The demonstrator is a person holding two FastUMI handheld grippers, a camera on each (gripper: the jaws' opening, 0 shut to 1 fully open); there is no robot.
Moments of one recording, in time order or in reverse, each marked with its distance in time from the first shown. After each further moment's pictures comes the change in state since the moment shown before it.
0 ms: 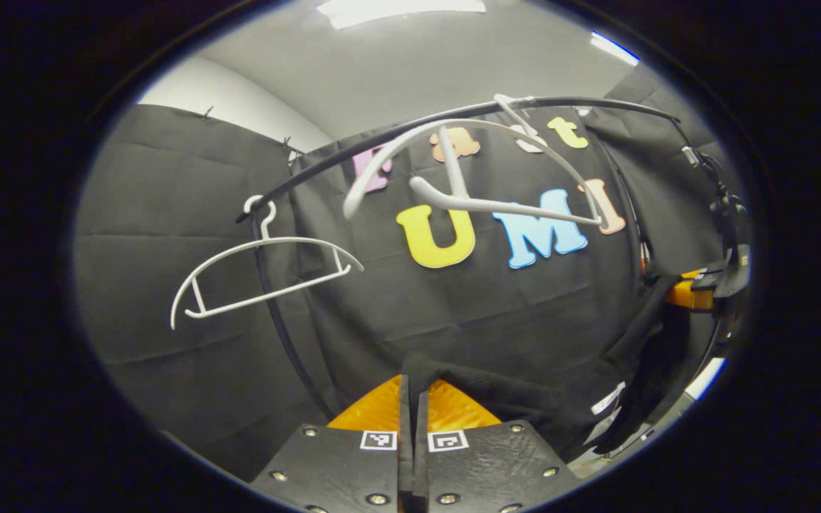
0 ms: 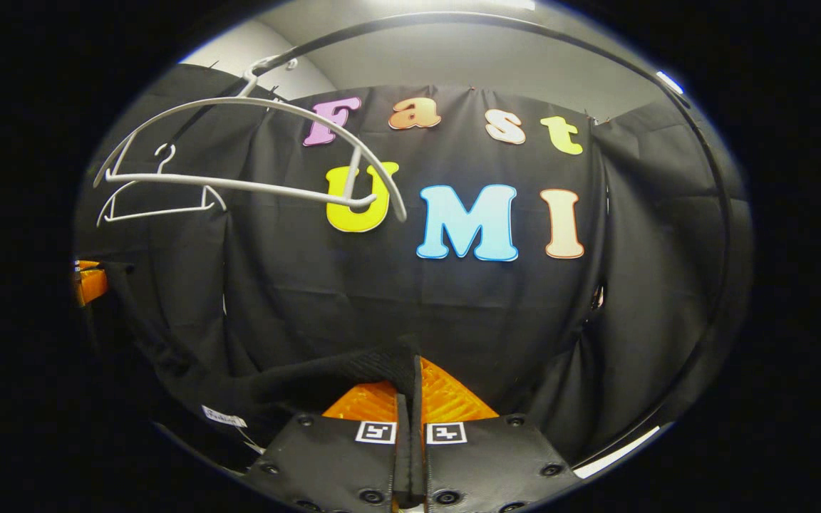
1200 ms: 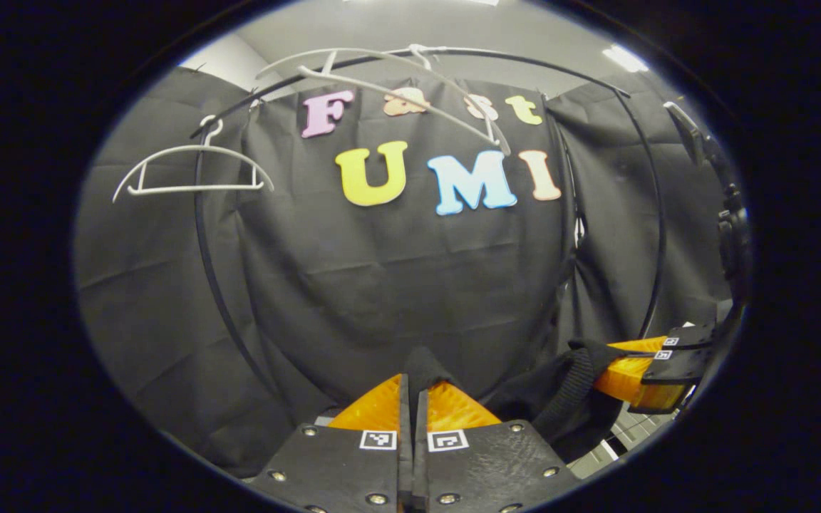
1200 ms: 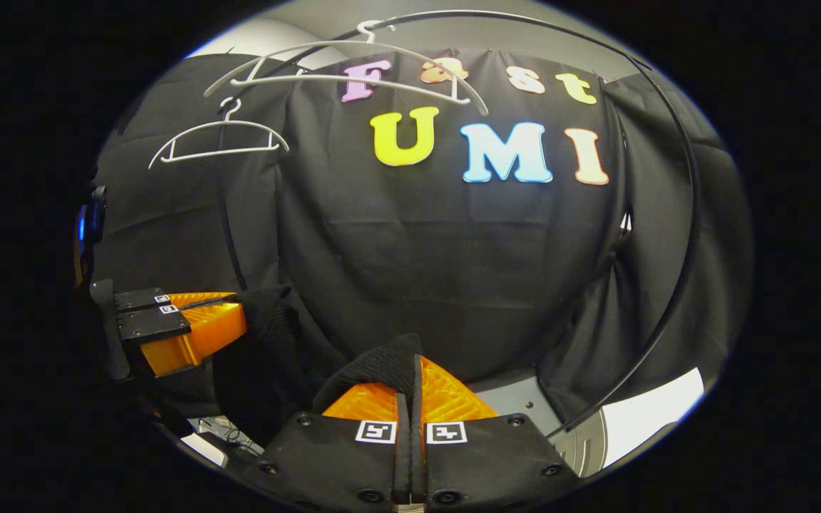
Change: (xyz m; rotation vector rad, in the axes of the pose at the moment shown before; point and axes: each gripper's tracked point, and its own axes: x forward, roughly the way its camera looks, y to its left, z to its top) left arm -0.053 -0.125 -0.157 -0.103 0.199 -0.217; right arm -0.104 0.116 -0.171 0.077 0.239 0.103
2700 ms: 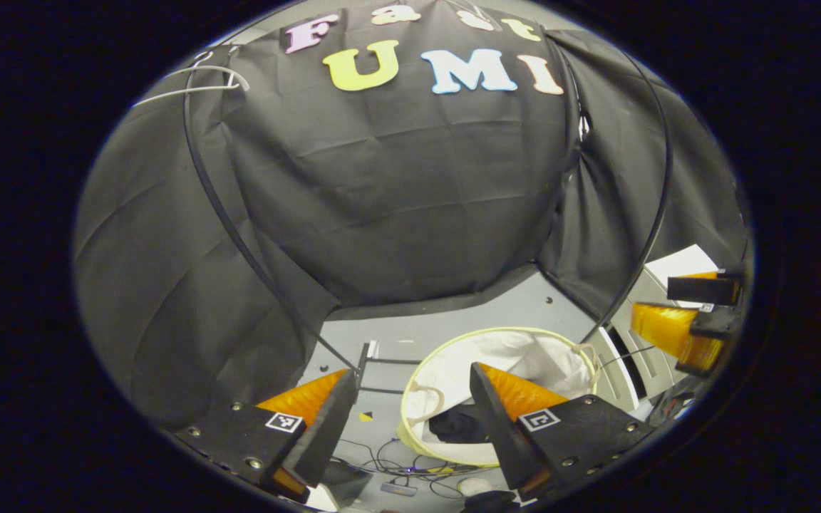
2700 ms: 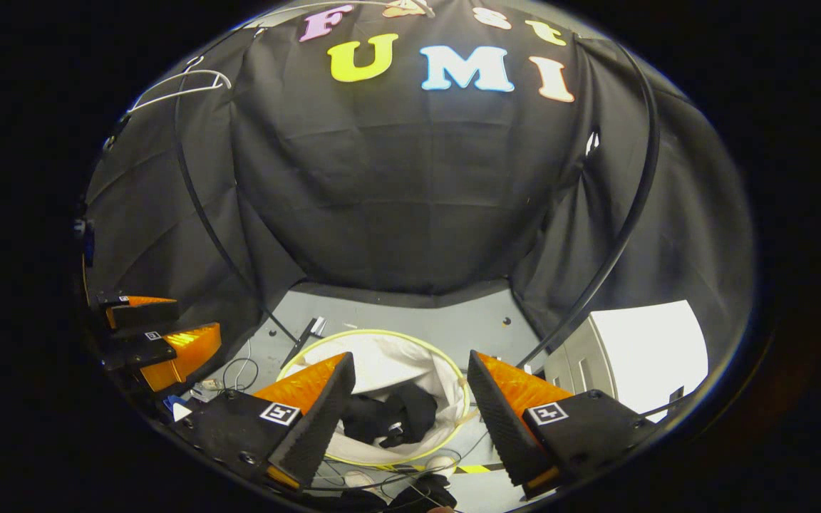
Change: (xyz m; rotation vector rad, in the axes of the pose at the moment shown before) left arm -0.029 0.024 -0.167 0.064 0.409 -0.017; right arm -0.022 -0.033 -0.117 0.074 0.274 -0.140
